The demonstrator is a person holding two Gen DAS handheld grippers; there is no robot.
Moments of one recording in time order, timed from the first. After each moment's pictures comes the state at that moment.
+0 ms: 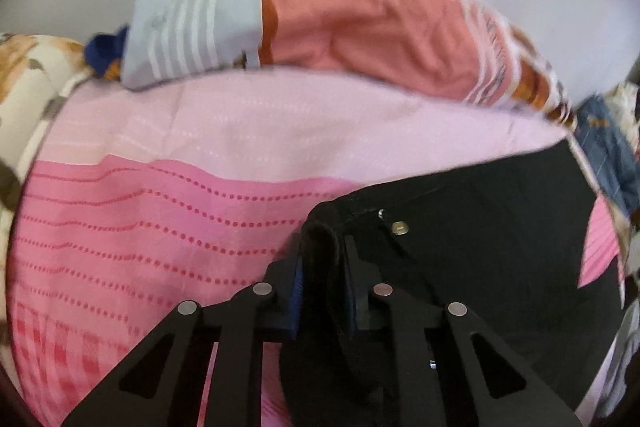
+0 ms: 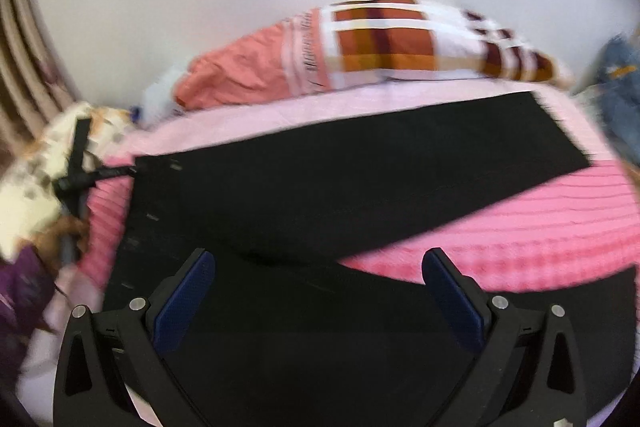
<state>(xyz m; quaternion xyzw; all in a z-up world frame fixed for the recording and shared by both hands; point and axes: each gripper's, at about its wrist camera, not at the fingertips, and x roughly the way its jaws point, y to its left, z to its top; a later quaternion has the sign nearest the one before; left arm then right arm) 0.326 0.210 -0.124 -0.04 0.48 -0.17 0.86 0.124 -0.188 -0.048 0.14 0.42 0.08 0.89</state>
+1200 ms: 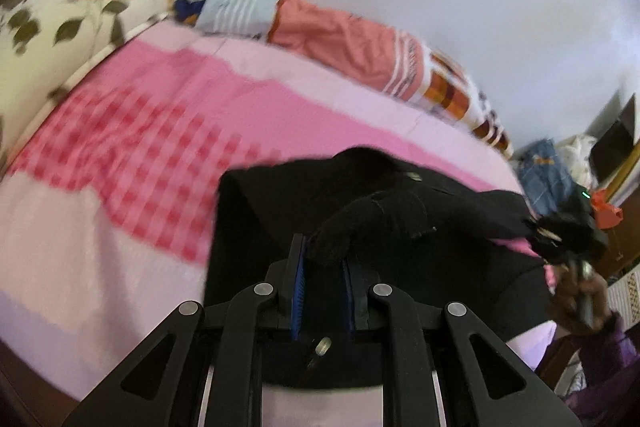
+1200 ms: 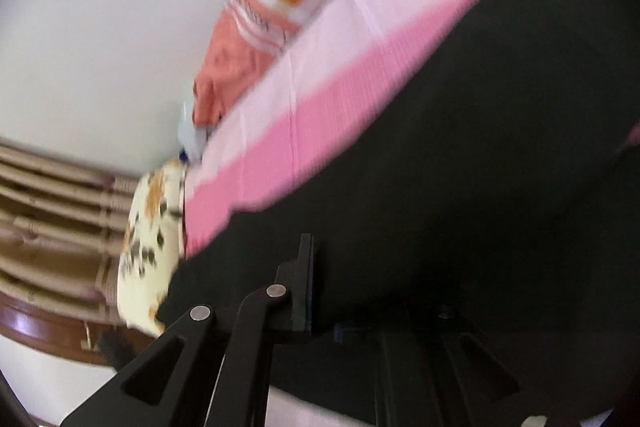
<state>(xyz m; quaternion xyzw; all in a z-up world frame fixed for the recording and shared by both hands) 0.071 0.226 -0.084 -0.15 0.45 -0.15 0.87 0.089 -0.250 -0.136 0.41 0.51 0.12 0.75</state>
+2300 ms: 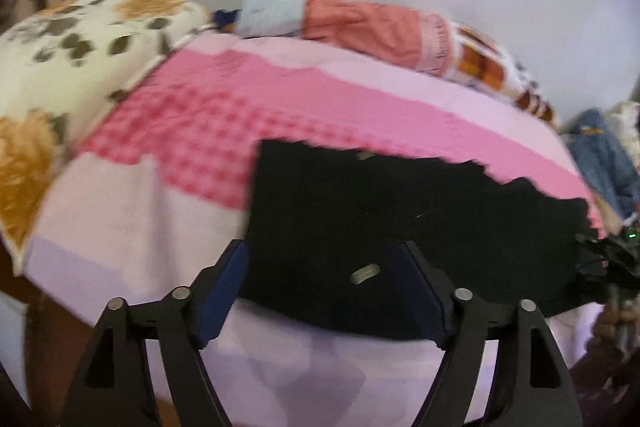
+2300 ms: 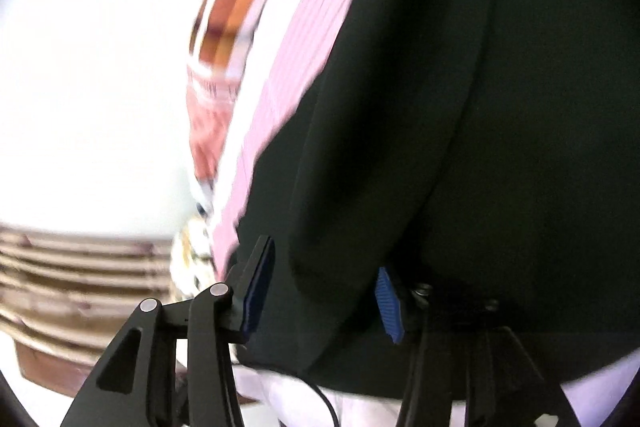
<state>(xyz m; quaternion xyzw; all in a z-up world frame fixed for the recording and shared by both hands) 0.020 0.181 -0.080 -0.07 0.44 -0.06 0.89 0.012 -0.382 -0.208 0.60 0.38 0.08 0.70</state>
